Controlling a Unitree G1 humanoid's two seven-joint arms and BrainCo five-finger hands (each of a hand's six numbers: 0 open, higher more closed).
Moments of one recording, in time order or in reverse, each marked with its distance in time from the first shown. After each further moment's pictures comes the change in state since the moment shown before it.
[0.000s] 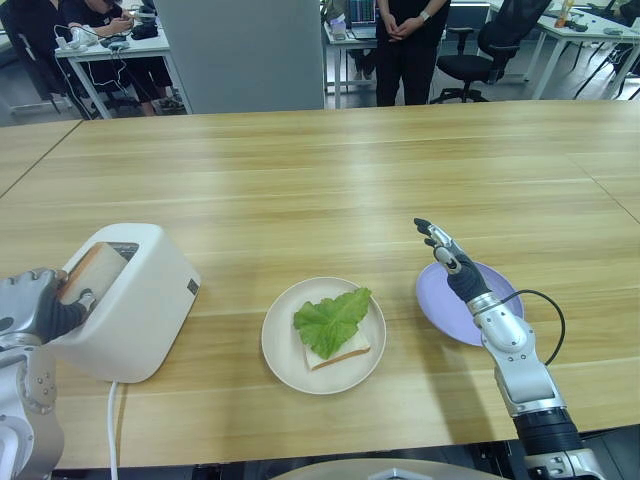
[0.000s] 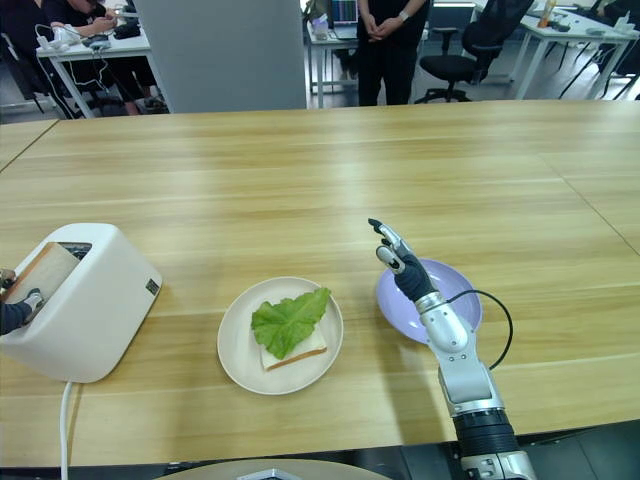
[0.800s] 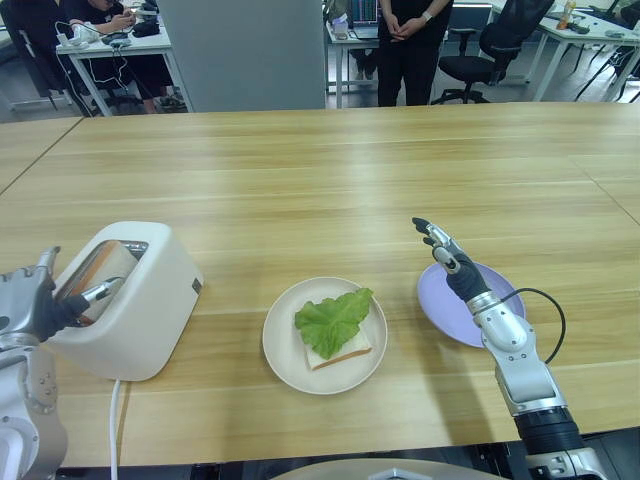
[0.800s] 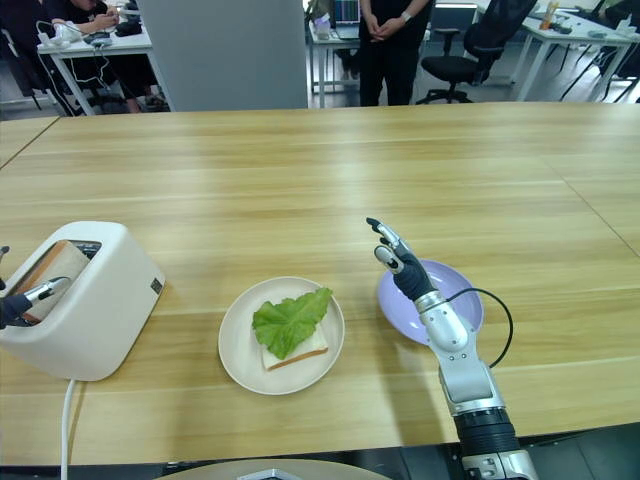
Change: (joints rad) left arm 0.026 0.005 0.023 -0.036 0.078 0.051 0.010; right arm -0.003 -0.009 0.007 -0.016 0.001 0.003 0.003
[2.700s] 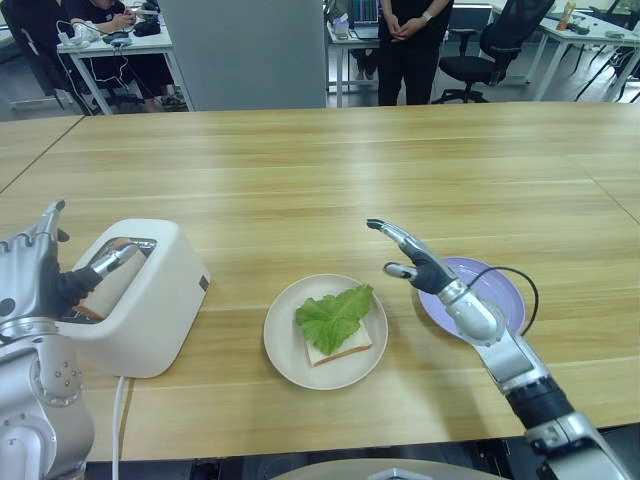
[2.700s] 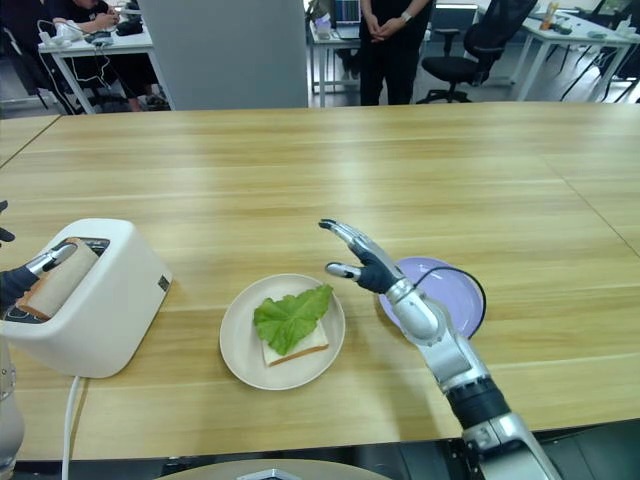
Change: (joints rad) left arm -0.069 -0.135 0.004 -0.180 -0.029 -0.065 0.074; right arm -0.087 -0.069 0.161 0.091 -0.025 -0.082 -0.020
